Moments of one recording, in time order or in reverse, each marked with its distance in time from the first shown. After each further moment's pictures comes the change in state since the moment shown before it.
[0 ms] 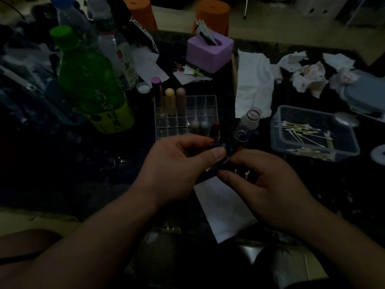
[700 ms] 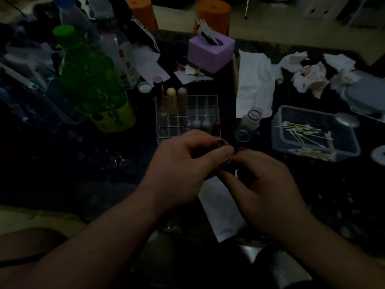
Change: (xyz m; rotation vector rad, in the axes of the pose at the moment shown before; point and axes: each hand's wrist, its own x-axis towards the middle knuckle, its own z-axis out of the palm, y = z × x) left_hand -0.001 0.000 0.003 0.071 -0.042 0.165; right_hand -0.009 -0.007 0.014 -0.076 0.153 0.017
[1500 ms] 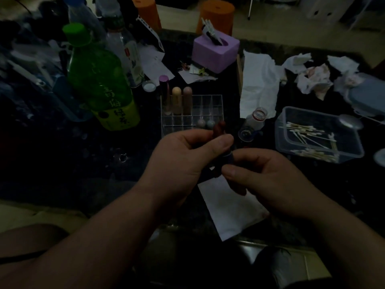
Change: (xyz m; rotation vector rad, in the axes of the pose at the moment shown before) left_hand 0.001 -0.002 -0.004 -0.383 -0.007 -0.186; right_hand 0.020 -0.005 -0.019 0.775 -0.408 0.315
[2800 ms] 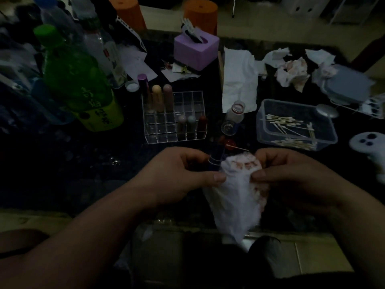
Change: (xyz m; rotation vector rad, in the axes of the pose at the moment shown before) left_hand -0.007 -0.003 0.004 0.556 -0.270 -0.193; right_hand -0.038 0.012 -0.057 0.435 0.011 0.300
